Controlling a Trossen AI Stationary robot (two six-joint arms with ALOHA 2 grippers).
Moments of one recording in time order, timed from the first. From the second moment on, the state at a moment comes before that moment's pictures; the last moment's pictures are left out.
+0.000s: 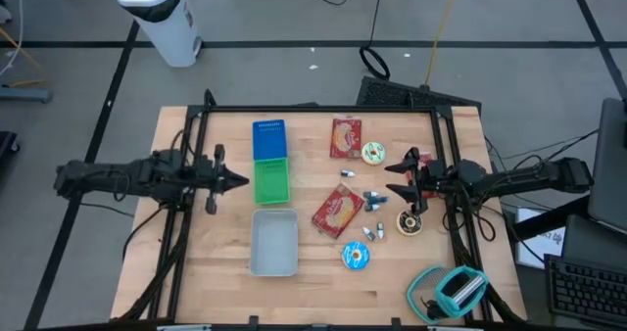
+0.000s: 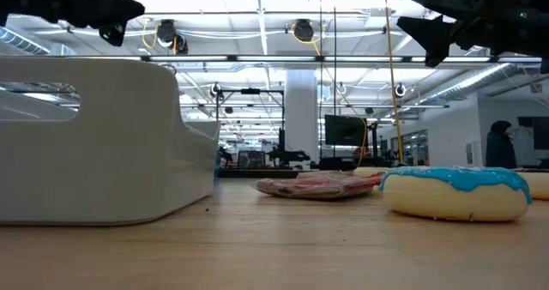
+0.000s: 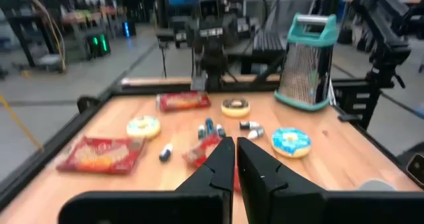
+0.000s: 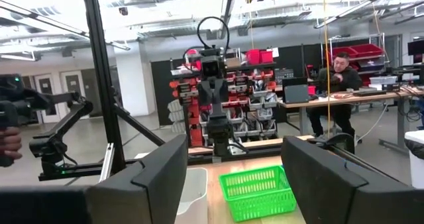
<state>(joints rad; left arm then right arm) 0.00 0.37 0.34 -0.05 0.04 0.04 0.01 0.57 0.07 0.78 0.02 0.11</state>
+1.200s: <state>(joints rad) 0.00 0.05 0.10 0.01 0.04 0.04 -0.32 1.25 0.60 -0.81 0.43 0.59</state>
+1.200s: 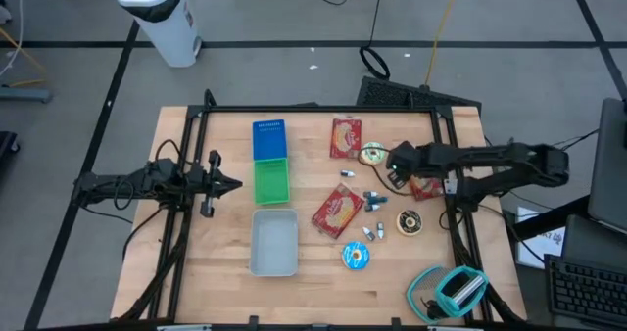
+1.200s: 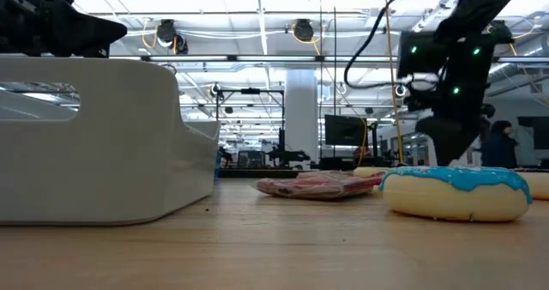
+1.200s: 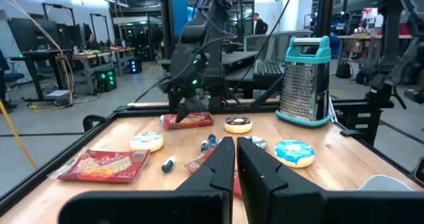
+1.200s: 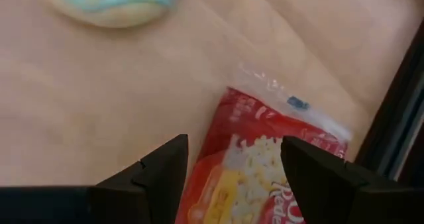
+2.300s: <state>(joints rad) 0.00 0.05 0.10 0.01 0.04 0.02 -0.44 1.26 0.60 -0.74 0.31 0.54</state>
